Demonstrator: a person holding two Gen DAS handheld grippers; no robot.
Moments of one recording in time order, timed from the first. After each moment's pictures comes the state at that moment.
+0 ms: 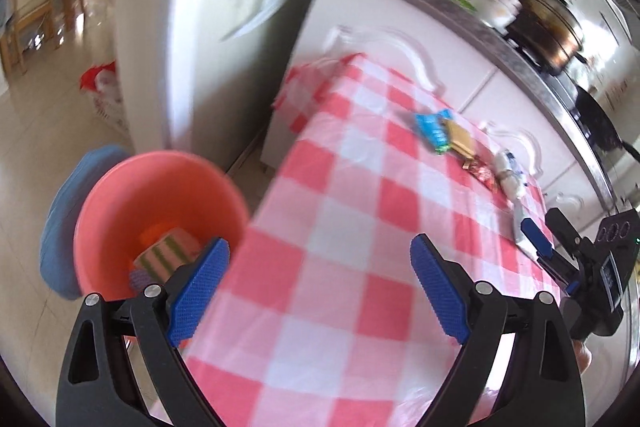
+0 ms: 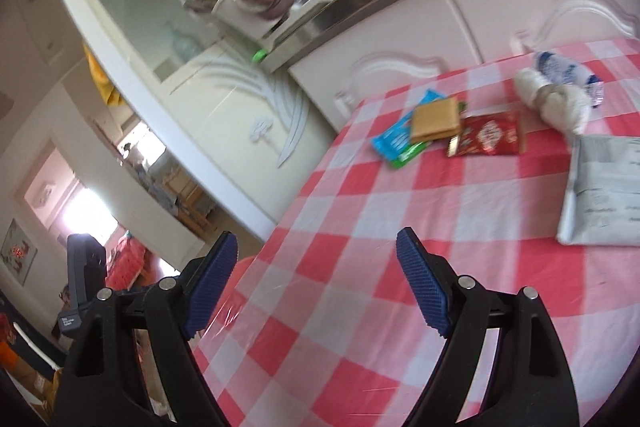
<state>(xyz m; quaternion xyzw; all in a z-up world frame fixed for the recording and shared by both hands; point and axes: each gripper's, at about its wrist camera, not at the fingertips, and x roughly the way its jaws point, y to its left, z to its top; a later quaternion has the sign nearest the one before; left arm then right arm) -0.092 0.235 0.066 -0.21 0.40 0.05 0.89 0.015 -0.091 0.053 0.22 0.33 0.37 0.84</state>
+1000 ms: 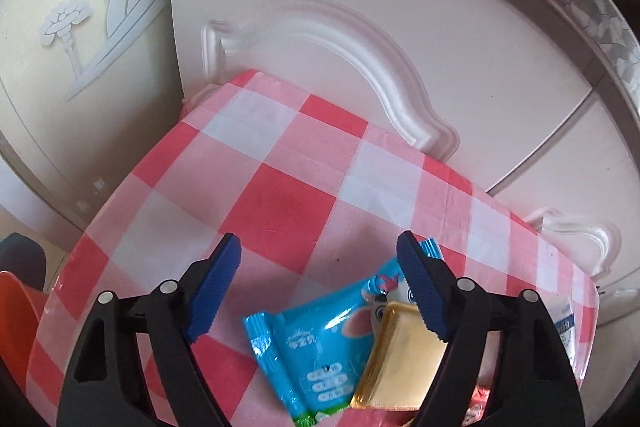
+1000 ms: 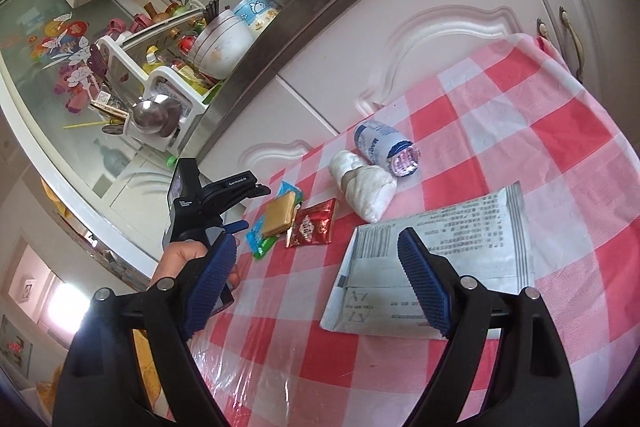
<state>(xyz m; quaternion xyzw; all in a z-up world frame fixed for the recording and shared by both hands) 0.250 0.115 0.030 -0.20 0.44 0.14 0.86 0.069 -0.243 0.032 0.32 0.30 0.24 0.87</state>
